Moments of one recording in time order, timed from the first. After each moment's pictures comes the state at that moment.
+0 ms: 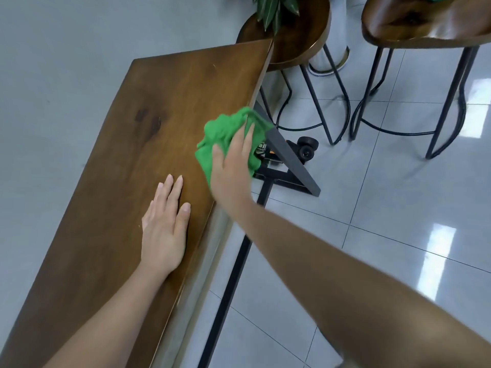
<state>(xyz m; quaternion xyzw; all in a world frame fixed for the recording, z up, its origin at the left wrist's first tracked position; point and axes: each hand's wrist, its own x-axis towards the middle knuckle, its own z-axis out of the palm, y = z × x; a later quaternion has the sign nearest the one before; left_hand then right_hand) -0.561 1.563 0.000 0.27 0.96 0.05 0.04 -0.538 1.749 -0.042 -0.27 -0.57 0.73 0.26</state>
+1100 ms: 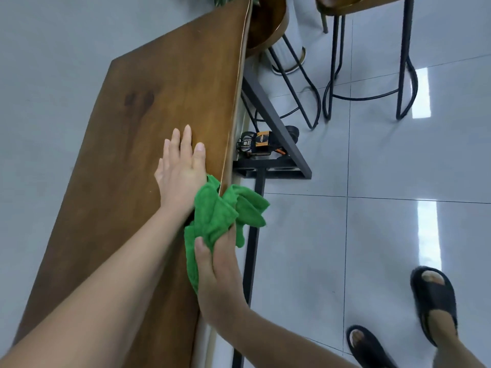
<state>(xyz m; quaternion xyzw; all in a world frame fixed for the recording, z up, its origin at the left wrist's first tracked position) -0.573 1.555 -0.011 0.33 0.94 0.04 0.03 -0.409 1.467 -0.055 -0.26 -0.44 0.81 0.31</state>
